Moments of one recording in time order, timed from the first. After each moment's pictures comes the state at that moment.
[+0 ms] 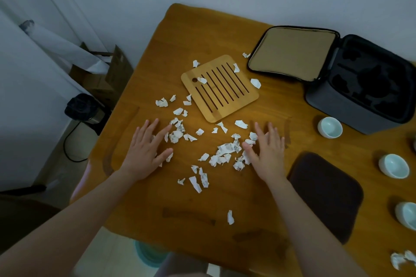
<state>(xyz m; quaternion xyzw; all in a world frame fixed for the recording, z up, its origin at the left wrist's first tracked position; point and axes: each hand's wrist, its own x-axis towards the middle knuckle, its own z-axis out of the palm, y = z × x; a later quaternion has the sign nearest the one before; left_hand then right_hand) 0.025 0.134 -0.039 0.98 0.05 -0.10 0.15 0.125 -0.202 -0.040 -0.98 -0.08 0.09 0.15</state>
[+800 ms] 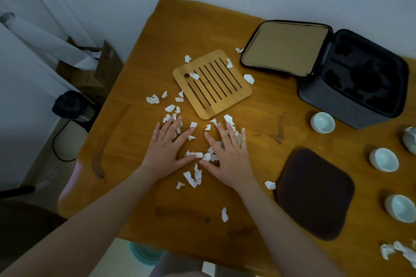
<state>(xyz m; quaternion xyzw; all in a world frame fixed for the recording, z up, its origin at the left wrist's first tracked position) 0.047 0.074 -0.052 0.99 -0.04 -0.05 0.09 0.094 -0.147 -0.037 -0.95 -0.31 0.05 0.05</state>
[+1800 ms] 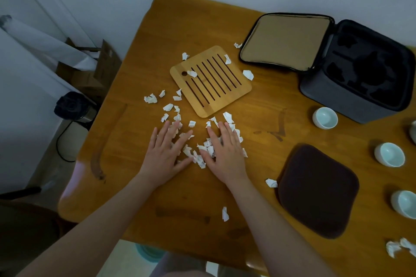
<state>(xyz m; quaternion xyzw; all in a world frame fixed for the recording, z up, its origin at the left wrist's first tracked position) 0.032 0.069 -0.054 1.00 -0.04 -0.04 0.07 0.089 -0.131 -0.056 -0.96 -0.22 0.05 0.16</state>
